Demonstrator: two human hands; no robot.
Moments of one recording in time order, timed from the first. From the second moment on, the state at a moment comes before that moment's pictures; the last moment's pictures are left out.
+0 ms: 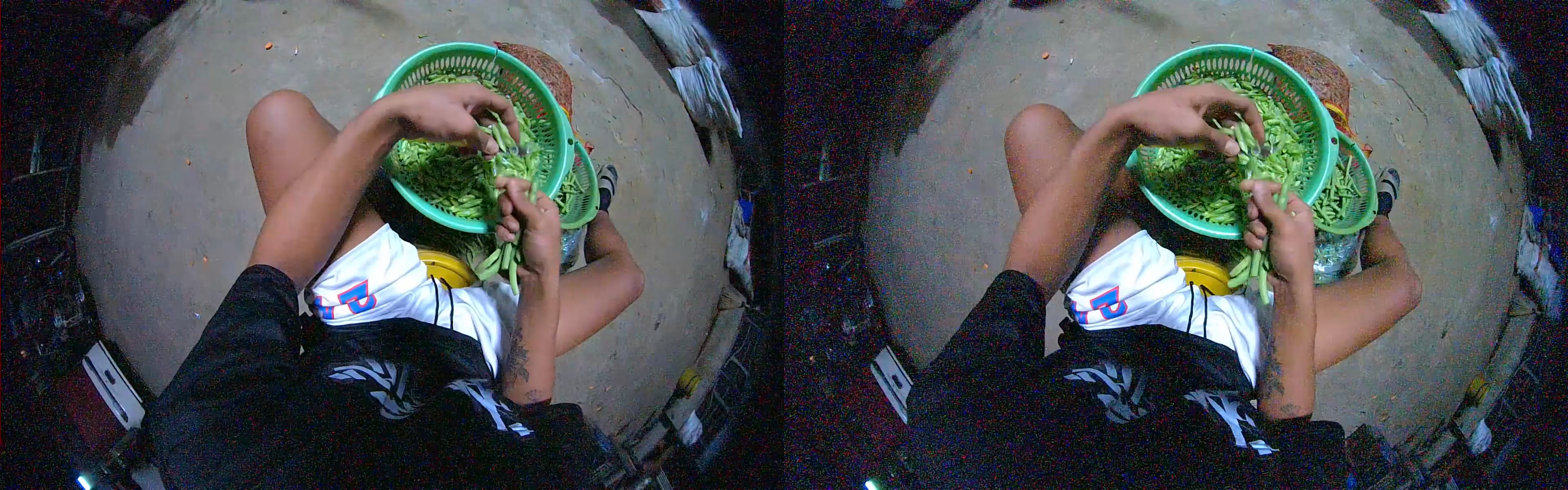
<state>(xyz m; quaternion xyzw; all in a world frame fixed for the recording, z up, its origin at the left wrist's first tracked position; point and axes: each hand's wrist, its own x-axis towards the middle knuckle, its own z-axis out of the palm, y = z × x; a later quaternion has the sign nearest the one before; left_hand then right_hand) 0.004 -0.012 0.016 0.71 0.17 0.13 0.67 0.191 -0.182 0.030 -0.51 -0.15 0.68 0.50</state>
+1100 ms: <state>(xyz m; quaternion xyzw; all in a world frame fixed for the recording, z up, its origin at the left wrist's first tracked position) 0.000 -0.003 0.025 0.73 0.23 0.14 0.63 0.213 -0.215 0.010 -0.39 -0.08 0.72 0.57</state>
